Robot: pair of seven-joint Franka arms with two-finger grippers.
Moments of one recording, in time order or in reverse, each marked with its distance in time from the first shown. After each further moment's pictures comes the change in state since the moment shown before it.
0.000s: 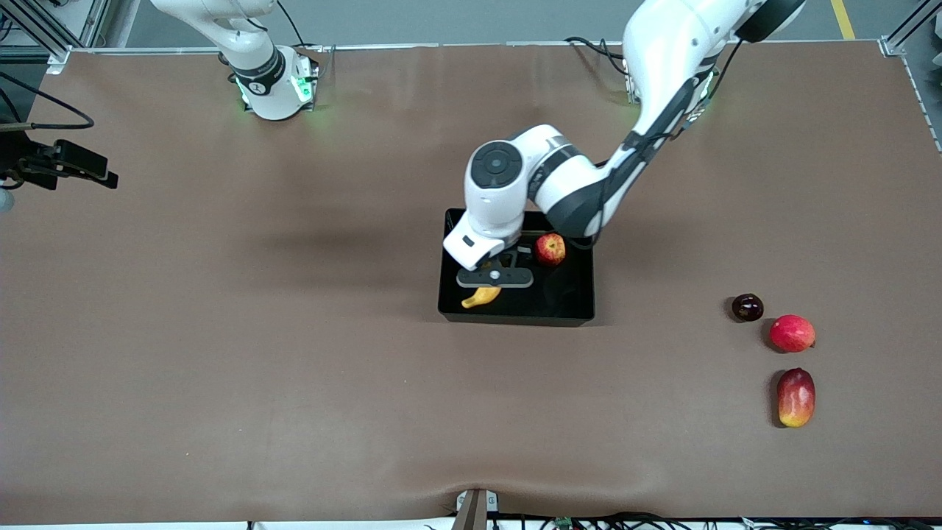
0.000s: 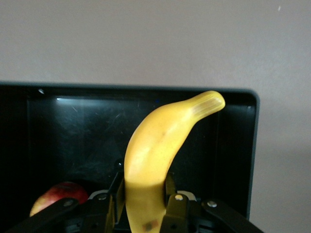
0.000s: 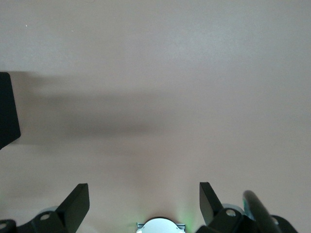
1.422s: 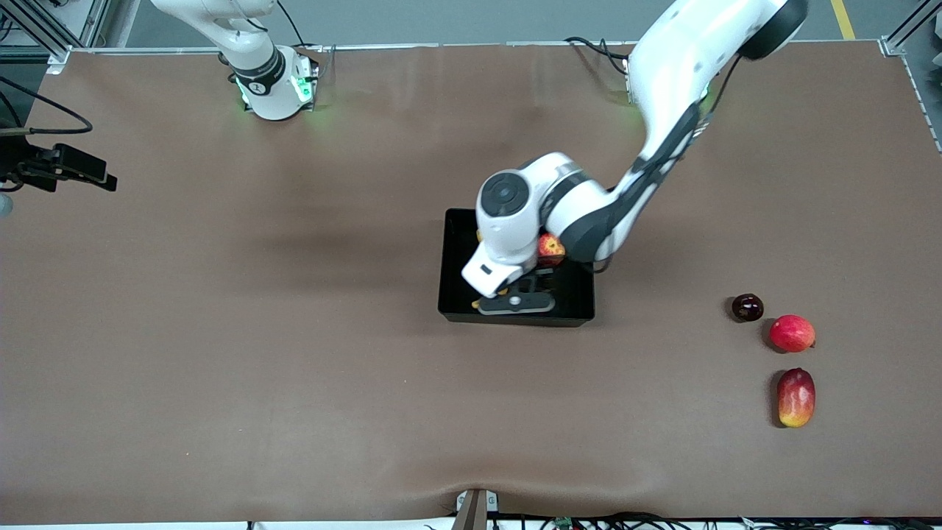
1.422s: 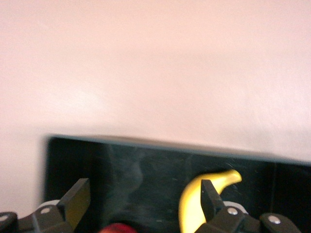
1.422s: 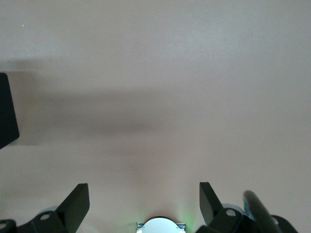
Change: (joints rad) left arm 0.090 -0.039 0.012 0.051 0.132 -0.095 0.012; right arm -0.009 0.009 0.001 0.000 0.001 0.000 0.000
